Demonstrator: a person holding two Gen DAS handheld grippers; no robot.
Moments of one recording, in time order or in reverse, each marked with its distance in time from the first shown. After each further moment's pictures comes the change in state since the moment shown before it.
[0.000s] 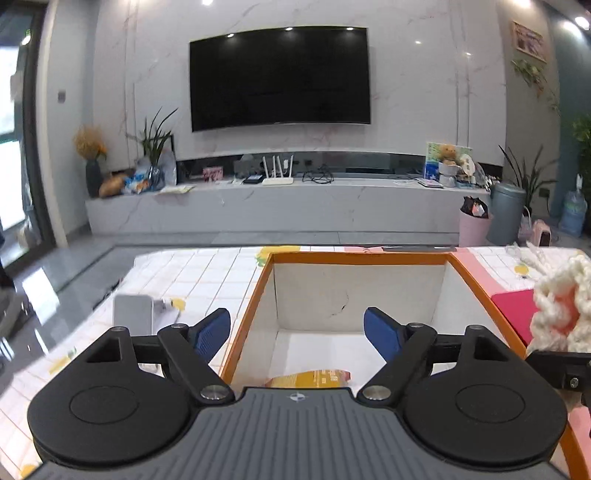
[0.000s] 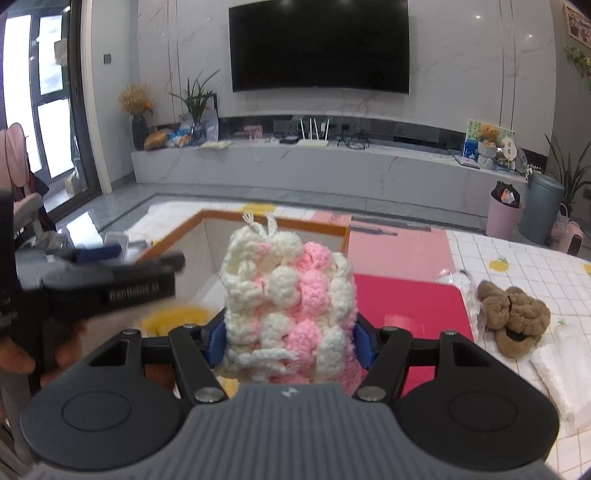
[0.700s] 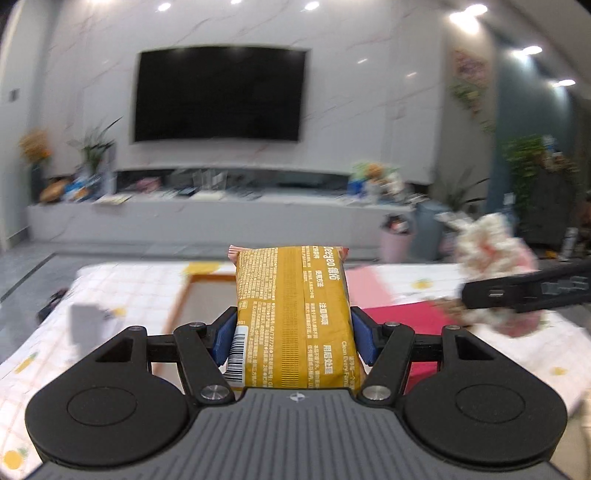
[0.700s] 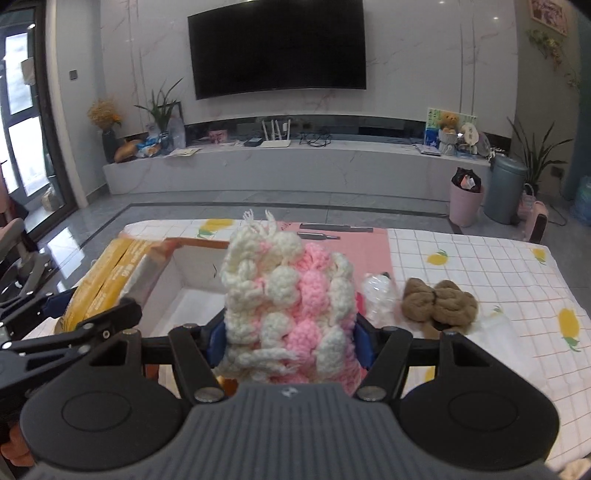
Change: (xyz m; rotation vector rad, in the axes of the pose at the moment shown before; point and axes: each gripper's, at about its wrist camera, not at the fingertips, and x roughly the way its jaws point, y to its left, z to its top) left arm -0.061 -0.027 0.015 -0.034 -0.015 -0.198; right arm -0.078 -0.039 0.033 0.093 0.011 -0.083
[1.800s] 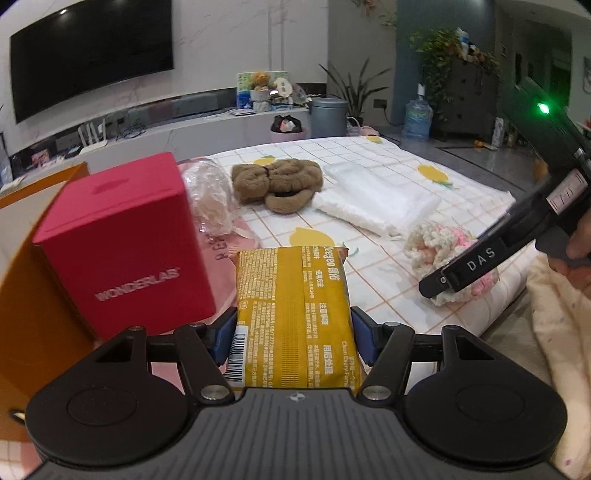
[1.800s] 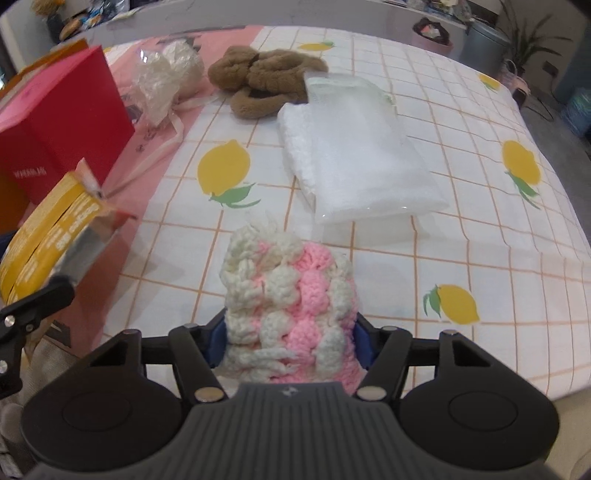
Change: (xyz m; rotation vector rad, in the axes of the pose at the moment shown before) left arm 0.029 -0.209 -0.109 0.223 0.238 -0.254; right arm 0.069 -0.265 -0.129 -0.006 0.489 -0.075
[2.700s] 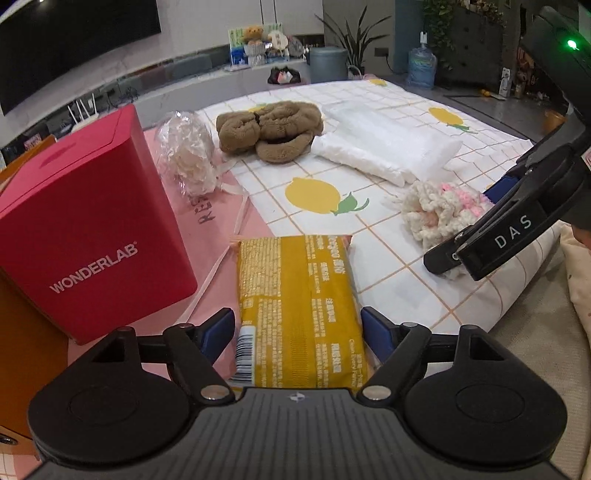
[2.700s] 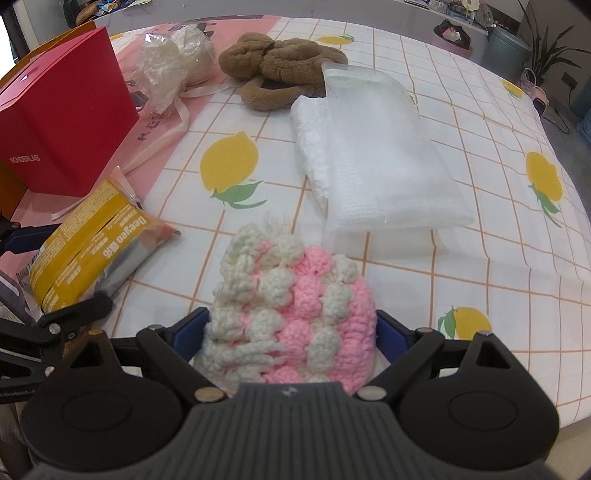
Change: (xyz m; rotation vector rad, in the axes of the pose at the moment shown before) left arm 0.056 -0.017 -0.007 0.085 0.152 0.037; right arm 0.025 -0.003 0.012 -0.077 0.027 0.024
